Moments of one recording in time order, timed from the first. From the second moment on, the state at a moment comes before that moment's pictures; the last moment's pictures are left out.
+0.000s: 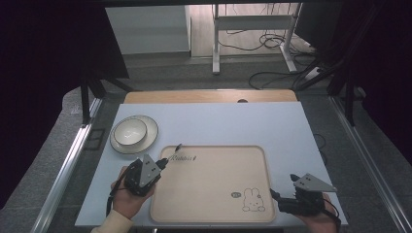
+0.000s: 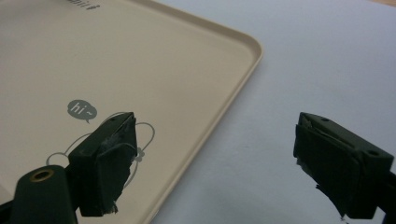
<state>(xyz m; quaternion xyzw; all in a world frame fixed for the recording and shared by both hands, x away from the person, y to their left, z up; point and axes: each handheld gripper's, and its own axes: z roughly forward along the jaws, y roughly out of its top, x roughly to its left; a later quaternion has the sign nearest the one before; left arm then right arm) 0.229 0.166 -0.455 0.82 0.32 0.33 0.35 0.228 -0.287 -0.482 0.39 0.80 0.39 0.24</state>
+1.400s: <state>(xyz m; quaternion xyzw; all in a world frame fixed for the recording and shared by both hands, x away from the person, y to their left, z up) 0.215 0.135 -0.486 0.87 0.28 0.33 0.25 0.228 -0.286 -0.484 0.39 0.80 0.38 0.24</state>
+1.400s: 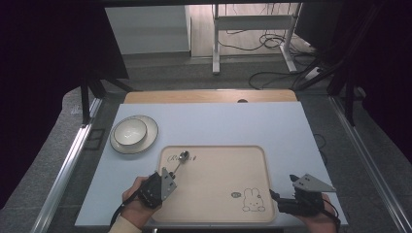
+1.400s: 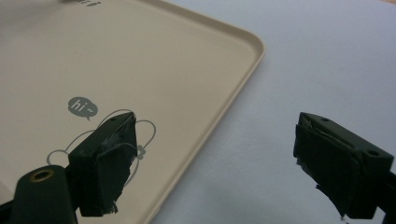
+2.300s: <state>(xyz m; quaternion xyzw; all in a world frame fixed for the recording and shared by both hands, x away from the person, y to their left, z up) 0.234 0.144 -0.500 0.87 0.37 0.14 0.30 0.228 -0.286 -0.484 0.39 0.80 0.38 0.24</state>
